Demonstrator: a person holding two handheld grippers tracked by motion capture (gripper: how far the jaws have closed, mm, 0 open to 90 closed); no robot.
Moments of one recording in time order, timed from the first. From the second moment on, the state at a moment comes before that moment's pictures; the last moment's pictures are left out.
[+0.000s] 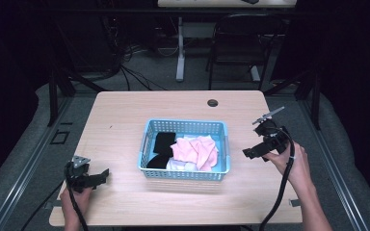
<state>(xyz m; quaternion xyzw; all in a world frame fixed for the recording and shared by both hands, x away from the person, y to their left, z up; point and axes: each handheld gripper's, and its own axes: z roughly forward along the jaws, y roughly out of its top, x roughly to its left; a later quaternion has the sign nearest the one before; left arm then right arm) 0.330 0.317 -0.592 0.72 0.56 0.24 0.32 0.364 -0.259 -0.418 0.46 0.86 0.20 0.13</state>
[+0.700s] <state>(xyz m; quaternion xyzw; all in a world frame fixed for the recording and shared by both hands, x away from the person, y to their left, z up) 0.330 0.317 -0.592 0.72 0.56 0.24 0.32 0.399 -0.187 -0.414 0.40 0.89 0.18 0.10</state>
